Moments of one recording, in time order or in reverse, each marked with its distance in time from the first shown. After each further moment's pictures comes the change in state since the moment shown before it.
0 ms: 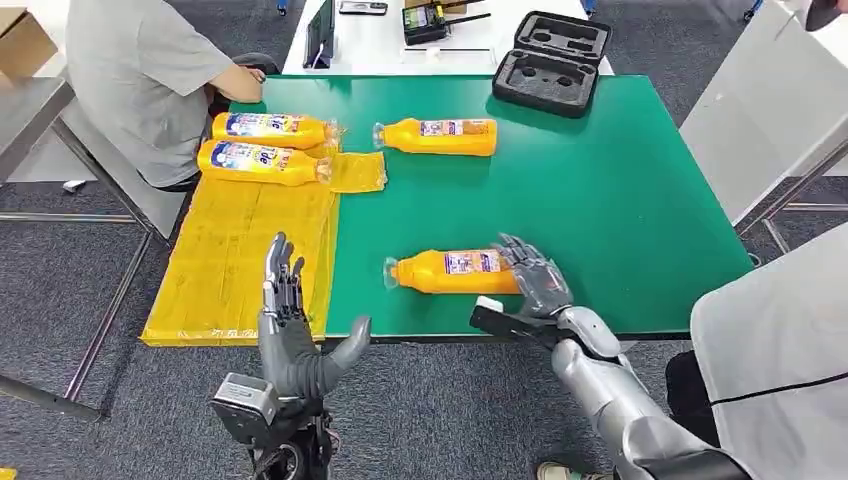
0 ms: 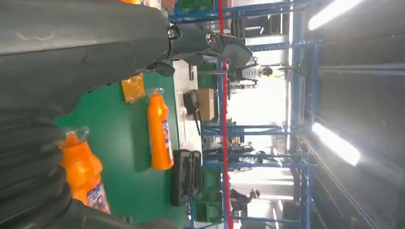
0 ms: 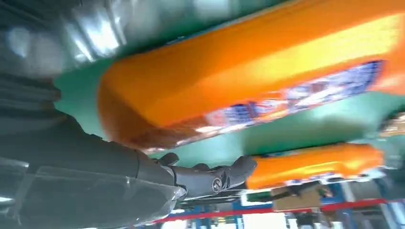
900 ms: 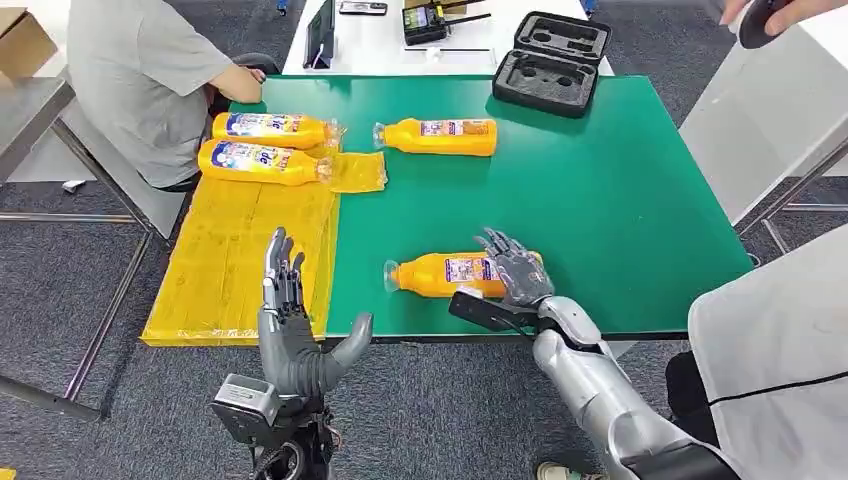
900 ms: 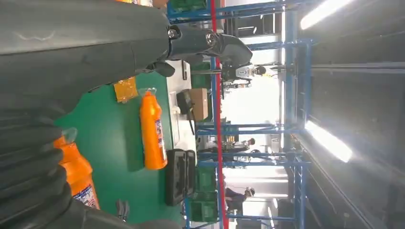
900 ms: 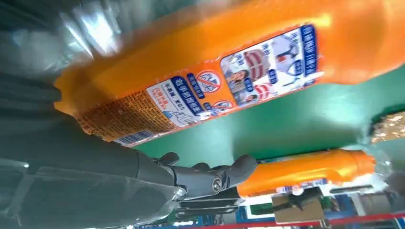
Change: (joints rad) left arm -0.022 0.010 -0.025 -0.004 0.006 0.011 0.000; right arm -0.015 0.032 0.057 -0.060 -0.016 0.090 0.146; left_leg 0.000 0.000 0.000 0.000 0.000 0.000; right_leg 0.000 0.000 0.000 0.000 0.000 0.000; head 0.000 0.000
